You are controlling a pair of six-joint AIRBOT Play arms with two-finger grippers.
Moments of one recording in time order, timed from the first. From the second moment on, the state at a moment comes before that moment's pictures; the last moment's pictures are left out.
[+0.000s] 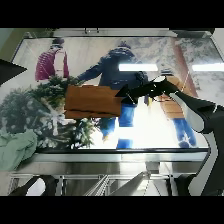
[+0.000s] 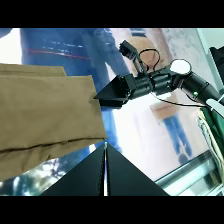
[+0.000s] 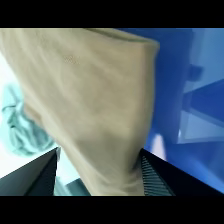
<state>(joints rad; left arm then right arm) 0.45 -1.01 1.35 0.58 -1.53 -1.18 0.19 -2.09 1.56 -0.37 1.19 1.25</state>
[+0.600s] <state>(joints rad) 0.45 -1.01 1.35 0.58 -1.52 -1.14 0.10 -2.08 1.56 -0.36 1.33 1.24</state>
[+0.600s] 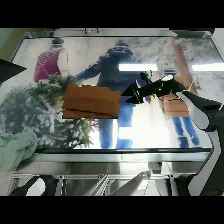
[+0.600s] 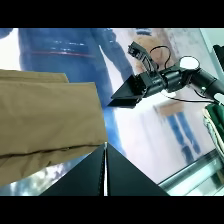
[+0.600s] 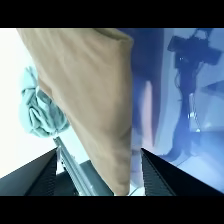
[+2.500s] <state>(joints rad) 0.45 -1.00 1.35 0.47 -1.53 -1.10 -0.91 -1.47 1.77 -0.44 1.61 1.57</state>
